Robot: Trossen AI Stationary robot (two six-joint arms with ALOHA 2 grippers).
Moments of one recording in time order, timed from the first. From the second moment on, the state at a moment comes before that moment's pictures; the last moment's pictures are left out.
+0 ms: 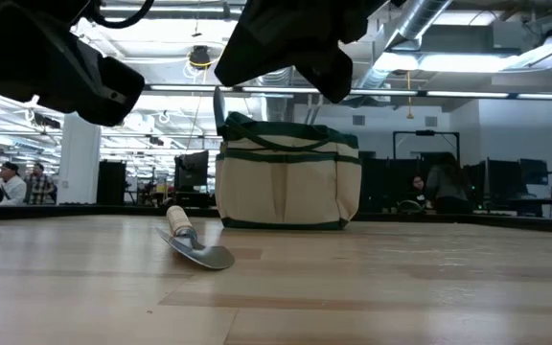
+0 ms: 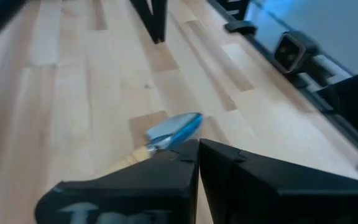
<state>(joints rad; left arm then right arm) -0.55 1.31 0.40 0.42 -0.19 -0.12 0.44 1.94 1.34 -0.13 0.31 0.53</state>
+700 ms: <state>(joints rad) -0.55 1.59 0.40 0.65 -0.14 -0.23 0.46 1.94 1.34 -0.15 0.31 0.61</state>
